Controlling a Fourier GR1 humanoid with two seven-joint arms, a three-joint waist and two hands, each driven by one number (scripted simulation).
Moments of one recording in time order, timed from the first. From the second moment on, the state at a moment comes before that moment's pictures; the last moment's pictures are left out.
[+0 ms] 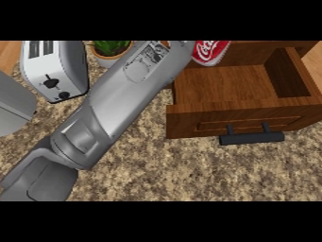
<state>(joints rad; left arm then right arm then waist) -1.45 0.00 -0.33 -0.58 0.31 0.57 0.15 0.22 -0.03 -0.28 -2.16 -0.11 0.21 0.11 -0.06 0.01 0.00</state>
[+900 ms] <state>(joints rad) -1.47 0.00 -0.52 -0.41 0.46 0.64 0.02 0.14 -0.04 -0.26 -2.12 -0.09 0.19 0.13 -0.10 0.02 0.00</state>
